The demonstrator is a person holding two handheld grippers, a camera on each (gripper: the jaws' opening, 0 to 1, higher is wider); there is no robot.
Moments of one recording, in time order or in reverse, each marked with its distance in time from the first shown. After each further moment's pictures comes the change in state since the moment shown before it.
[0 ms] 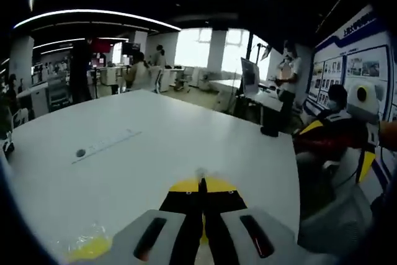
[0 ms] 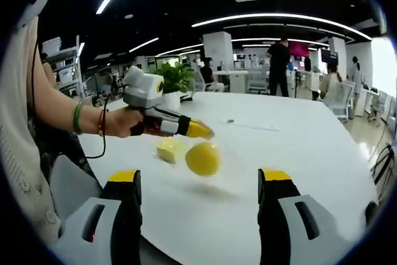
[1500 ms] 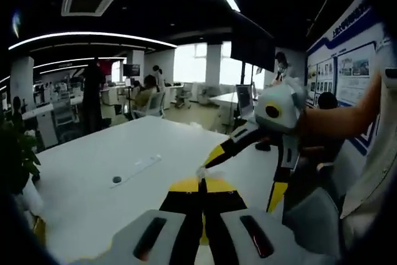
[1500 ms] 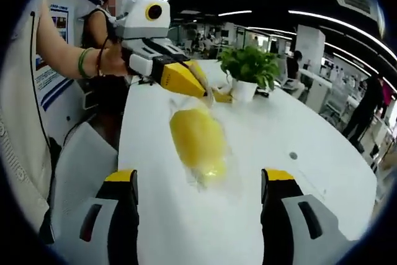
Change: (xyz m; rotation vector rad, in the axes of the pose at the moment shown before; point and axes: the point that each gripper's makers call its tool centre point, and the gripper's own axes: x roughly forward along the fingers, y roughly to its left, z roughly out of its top) left arm -0.133 0.011 0.086 0.065 -0.090 -0.012; right arm 0.127 0.067 0.067 -0.410 0.233 0.530
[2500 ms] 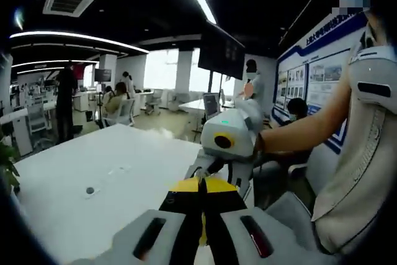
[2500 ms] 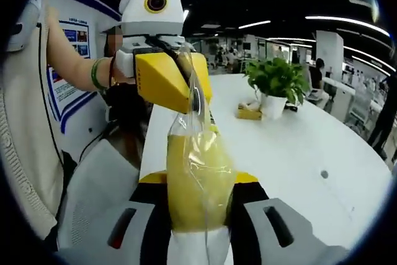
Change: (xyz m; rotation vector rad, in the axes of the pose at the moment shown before) left arm -0.016 -0.042 0.018 0.025 -0.034 -0.225; right arm 0.030 0.045 0.027 0.011 -0.118 0.174
